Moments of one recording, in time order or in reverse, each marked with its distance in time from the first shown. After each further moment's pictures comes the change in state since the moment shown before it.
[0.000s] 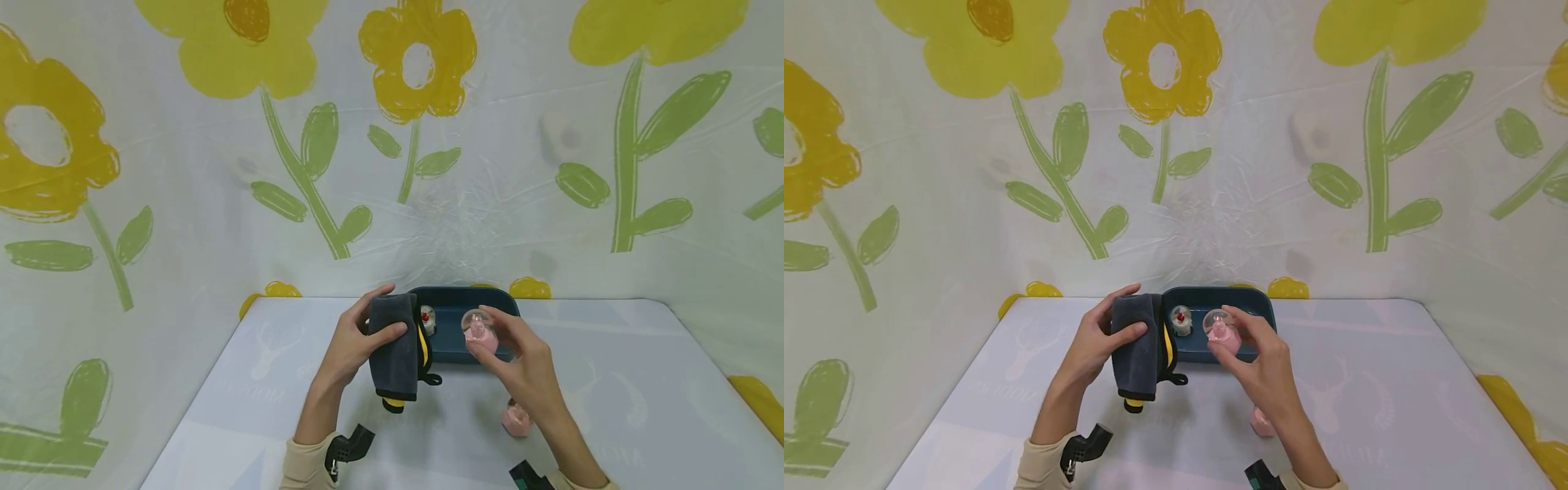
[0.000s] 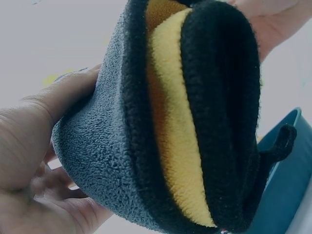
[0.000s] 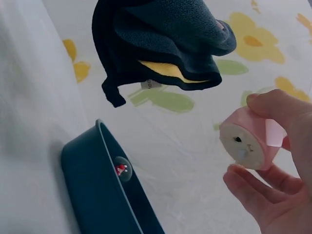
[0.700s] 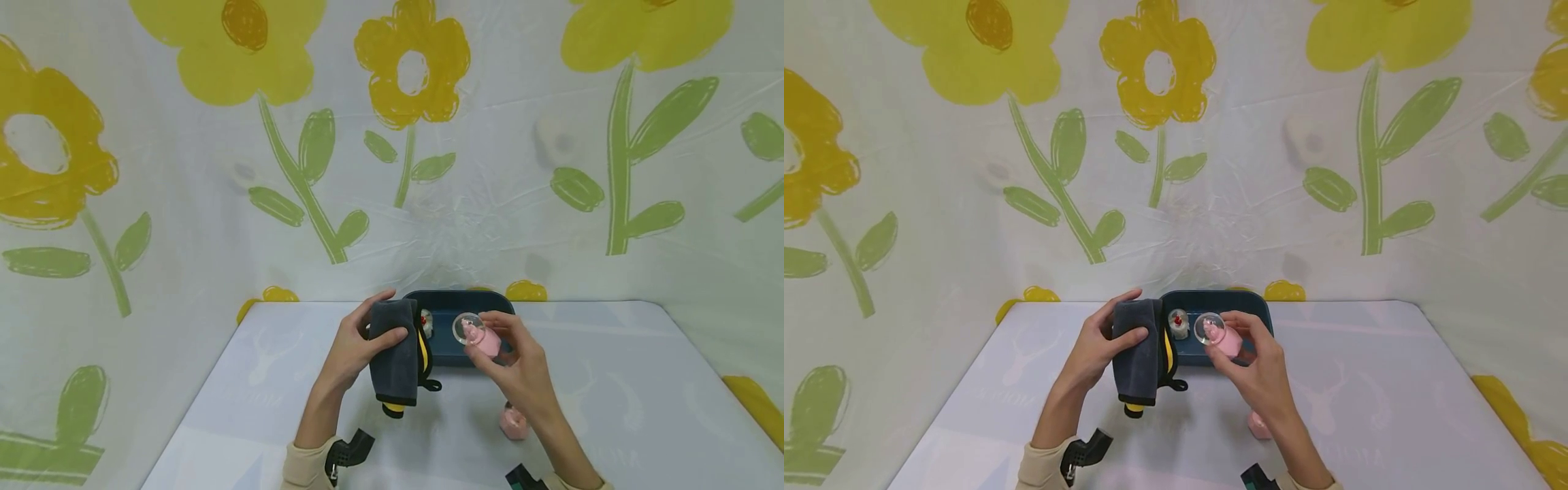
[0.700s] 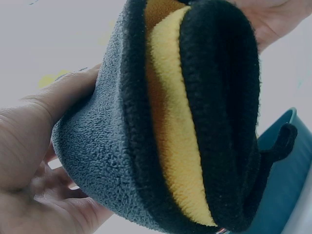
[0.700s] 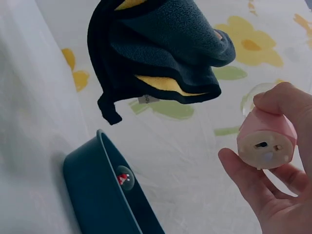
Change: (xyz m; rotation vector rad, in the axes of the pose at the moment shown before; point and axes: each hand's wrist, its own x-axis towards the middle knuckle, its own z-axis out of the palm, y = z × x) left_hand 0.000 -0.002 0.006 0.013 -0.009 -0.007; right_hand -0.001 -0.001 0.000 0.099 0.009 0.060
